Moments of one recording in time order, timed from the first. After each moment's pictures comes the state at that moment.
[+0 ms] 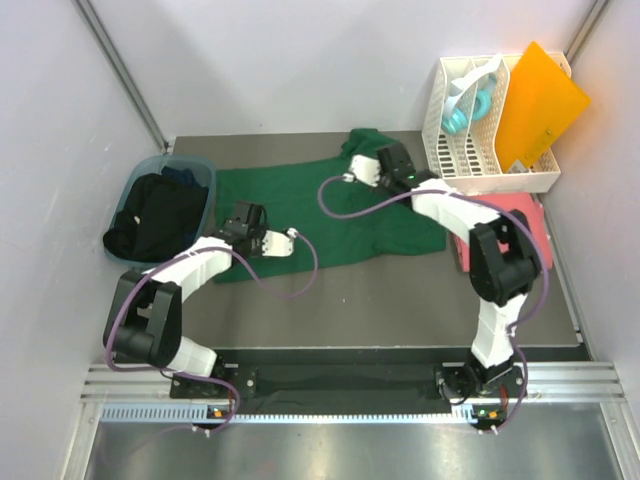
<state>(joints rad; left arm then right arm) -0.32 1.47 0.83 -0.32 -0.22 1.32 0.49 1.94 1.49 -0.32 0.34 -0.95</state>
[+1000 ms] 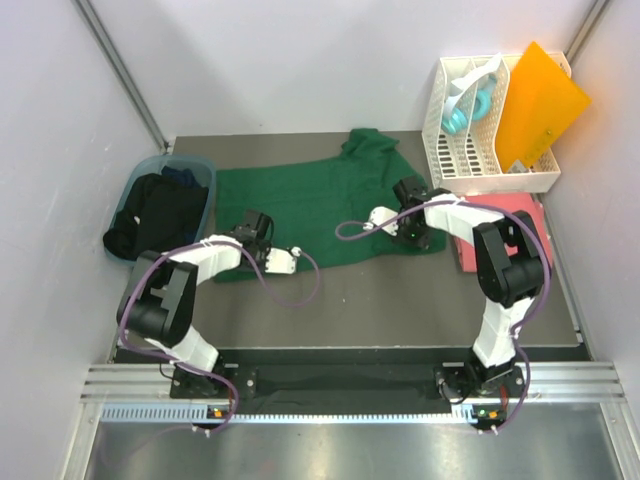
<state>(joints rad) -0.32 1.60 0.82 -0.42 -0.16 1.33 0.38 1.88 1.24 -0.69 0.05 -0.93</state>
